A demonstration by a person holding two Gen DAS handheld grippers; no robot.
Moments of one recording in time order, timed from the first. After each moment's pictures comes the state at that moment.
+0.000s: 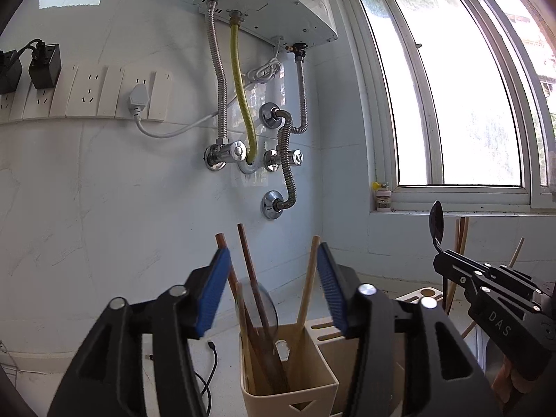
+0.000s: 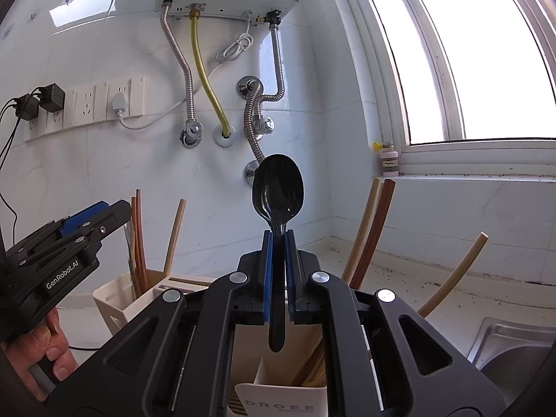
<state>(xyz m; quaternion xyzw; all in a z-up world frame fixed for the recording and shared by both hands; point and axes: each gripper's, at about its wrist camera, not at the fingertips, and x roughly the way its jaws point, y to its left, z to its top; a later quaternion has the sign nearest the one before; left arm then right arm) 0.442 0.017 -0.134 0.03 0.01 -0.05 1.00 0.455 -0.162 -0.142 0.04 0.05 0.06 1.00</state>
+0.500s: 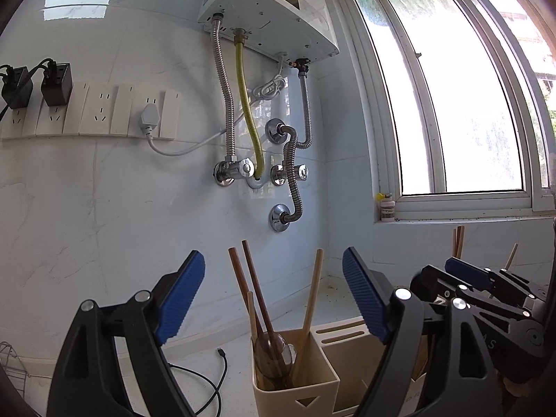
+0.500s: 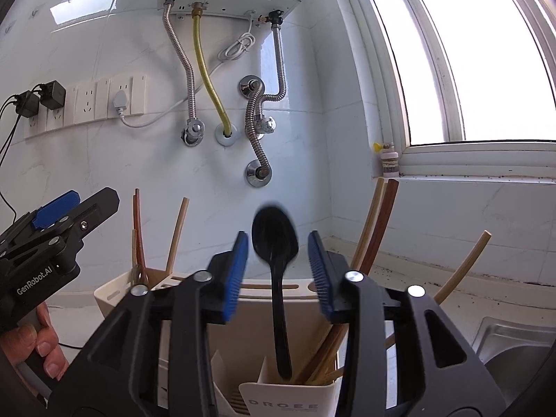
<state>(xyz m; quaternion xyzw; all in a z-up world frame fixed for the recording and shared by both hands) 0.426 0.018 -0.127 0.03 0.00 -0.03 1.00 0.453 -0.161 -0.142 0.04 0.05 0.05 1.00</state>
